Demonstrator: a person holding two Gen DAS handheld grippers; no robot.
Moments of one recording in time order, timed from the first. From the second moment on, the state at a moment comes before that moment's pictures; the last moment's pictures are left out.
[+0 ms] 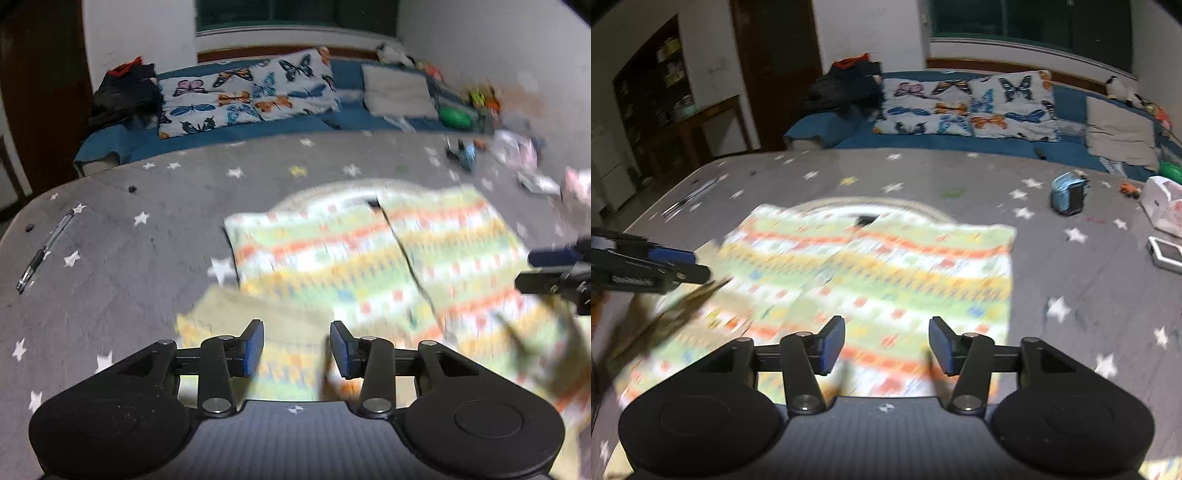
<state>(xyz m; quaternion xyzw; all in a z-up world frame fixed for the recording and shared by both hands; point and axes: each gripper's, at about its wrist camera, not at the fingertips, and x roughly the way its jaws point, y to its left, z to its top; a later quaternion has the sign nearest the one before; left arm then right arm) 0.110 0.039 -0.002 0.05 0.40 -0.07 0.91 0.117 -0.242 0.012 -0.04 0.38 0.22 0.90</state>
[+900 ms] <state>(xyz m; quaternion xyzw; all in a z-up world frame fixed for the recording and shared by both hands) 0.006 0.124 0.025 -0.07 0.33 0.01 0.94 0.023 -0.166 0.005 -0.07 0.35 0.31 0.88</state>
